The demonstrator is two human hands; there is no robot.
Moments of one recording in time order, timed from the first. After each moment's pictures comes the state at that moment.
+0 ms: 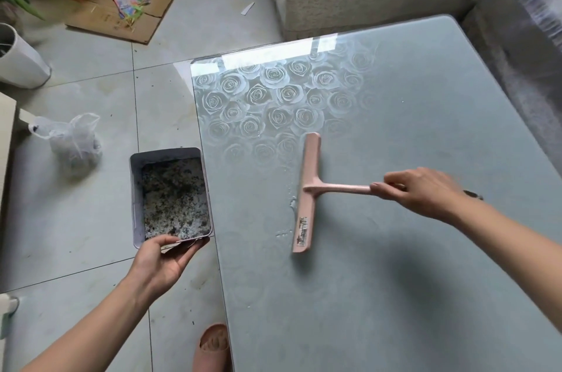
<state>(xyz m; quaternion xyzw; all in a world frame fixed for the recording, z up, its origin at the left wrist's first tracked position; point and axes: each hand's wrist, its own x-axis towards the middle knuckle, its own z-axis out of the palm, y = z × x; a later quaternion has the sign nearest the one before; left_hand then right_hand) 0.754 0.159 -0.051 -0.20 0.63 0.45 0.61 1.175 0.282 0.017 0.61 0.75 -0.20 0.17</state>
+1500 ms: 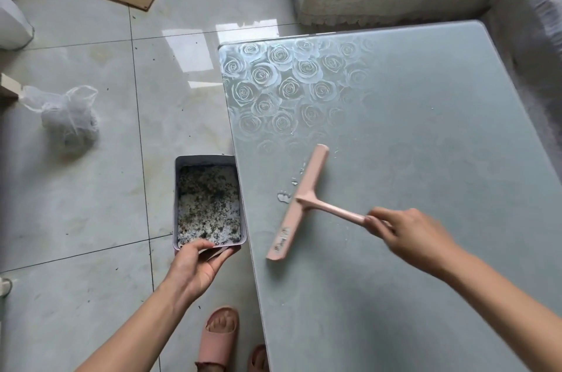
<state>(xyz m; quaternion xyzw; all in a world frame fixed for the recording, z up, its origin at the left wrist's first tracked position) 0.738 0.155 -0.067 -0.24 0.57 0.43 0.65 1.061 0.229 0.052 0.61 0.72 -0.26 0.20</state>
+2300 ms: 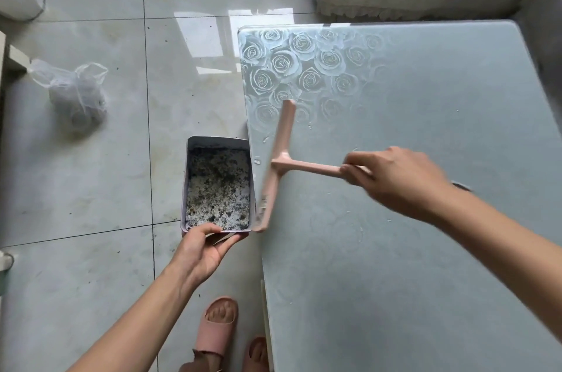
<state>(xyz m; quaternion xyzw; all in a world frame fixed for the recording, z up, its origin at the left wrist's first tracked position) 0.731 0.161 -0.073 -0.25 0.55 0.43 0.67 0.995 0.298 0.070 0.52 0.82 -0.14 0.17</state>
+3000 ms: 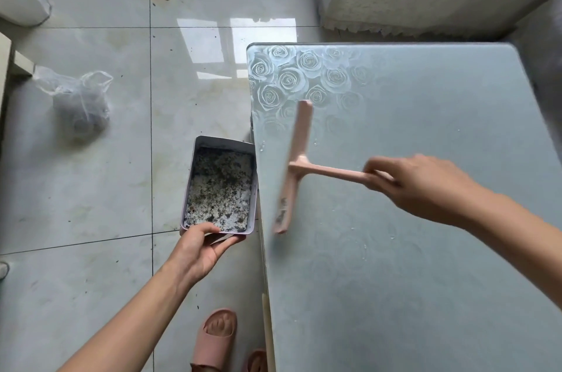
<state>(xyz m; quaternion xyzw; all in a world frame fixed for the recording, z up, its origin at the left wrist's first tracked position) 0.711 0.181 -0.076 -0.22 0.58 0.42 0.66 0.994 0.319 0.094 0.52 0.80 -0.16 0.24</state>
